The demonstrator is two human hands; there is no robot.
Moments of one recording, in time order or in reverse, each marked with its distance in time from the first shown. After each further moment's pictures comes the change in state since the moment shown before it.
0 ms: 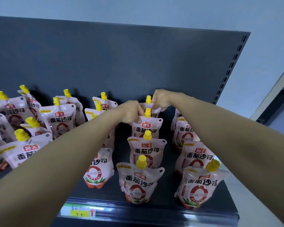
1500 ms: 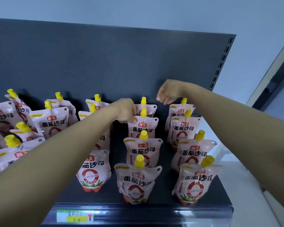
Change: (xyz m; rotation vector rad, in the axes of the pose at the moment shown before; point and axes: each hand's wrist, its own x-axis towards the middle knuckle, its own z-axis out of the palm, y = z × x) left_hand -0.006 0.005 -0.012 0.013 -0.026 -0.046; right_hand -0.049 0.017 -0.041 0.309 0.021 0.090
